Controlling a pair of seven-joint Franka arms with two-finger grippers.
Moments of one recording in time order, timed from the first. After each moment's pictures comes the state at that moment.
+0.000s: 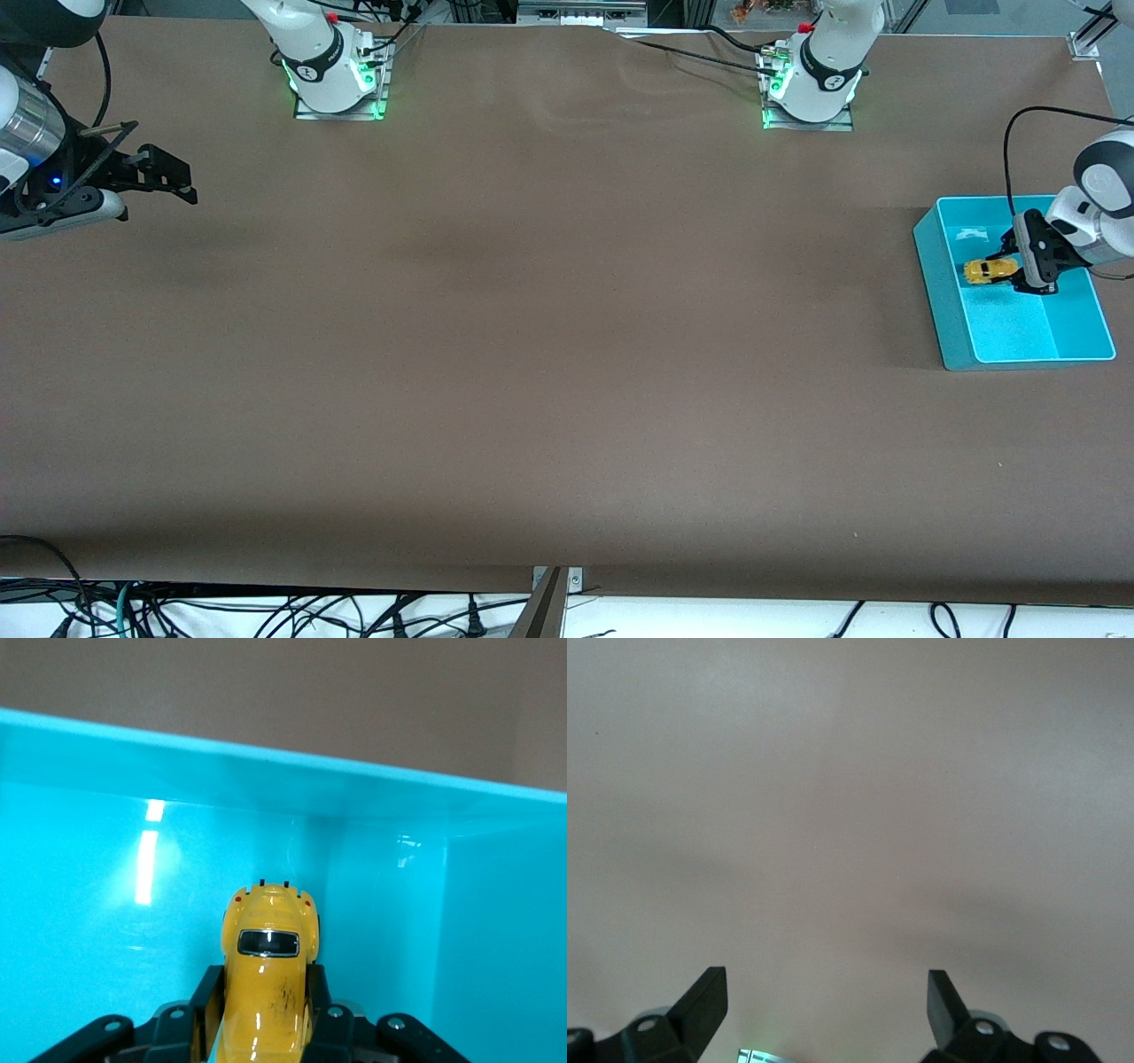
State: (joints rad) left arm 0.53 0.34 0.04 -2.15 -0.04 2.33 2.00; right arm -0.26 -0.10 0.22 -1.86 0.05 1.68 -0.29
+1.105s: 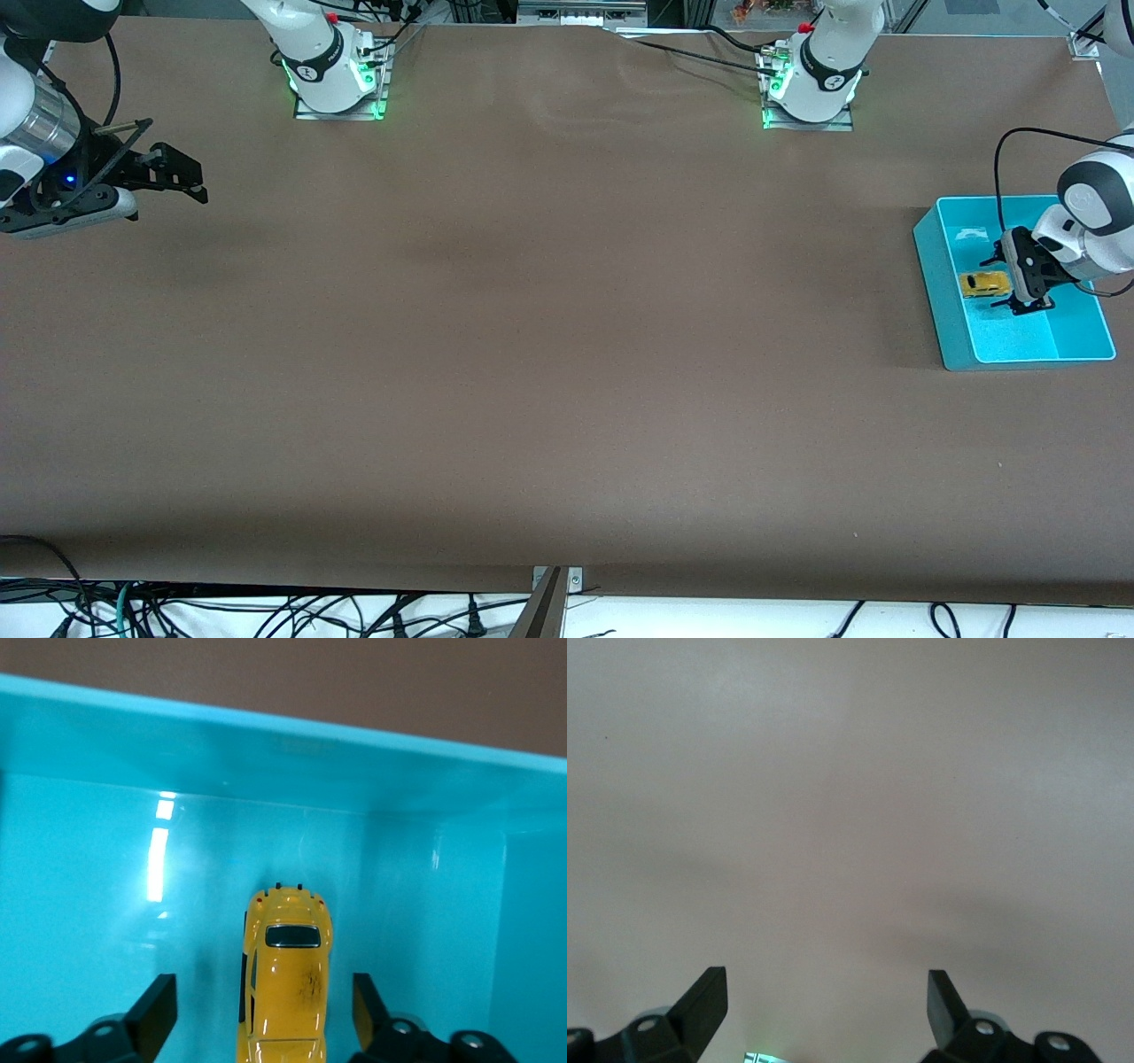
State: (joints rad) left arm 0.53 0.40 0.02 -2.11 -0.04 2.35 1.99; right arm -0.25 -0.10 0.24 -1.86 0.05 1.68 -0.26
